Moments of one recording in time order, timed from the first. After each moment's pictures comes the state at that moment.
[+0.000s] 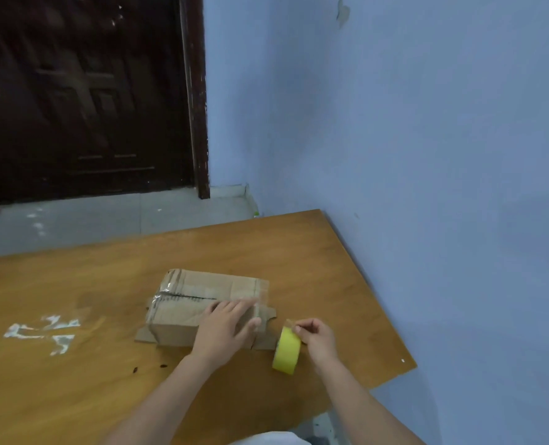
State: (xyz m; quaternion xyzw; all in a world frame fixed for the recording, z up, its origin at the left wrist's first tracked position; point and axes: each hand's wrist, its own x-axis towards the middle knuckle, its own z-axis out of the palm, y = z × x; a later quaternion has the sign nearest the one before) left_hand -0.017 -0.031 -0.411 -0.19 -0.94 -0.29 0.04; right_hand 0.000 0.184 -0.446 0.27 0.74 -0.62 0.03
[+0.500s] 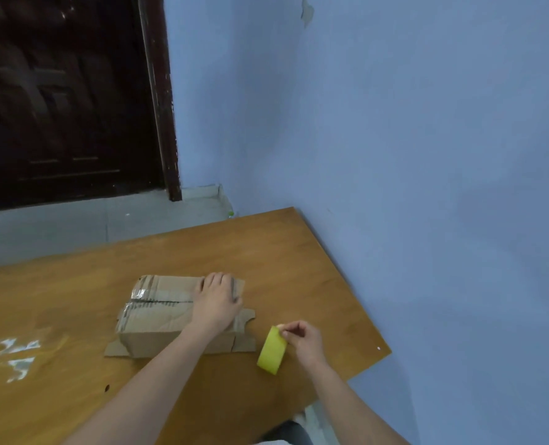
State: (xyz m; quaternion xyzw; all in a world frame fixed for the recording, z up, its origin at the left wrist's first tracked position) left_hand -0.076 0.009 -0.401 -0.10 -0.97 -0.21 -0.04; right_hand 0.013 0.196 -0.443 0.27 0.76 -0.60 0.02
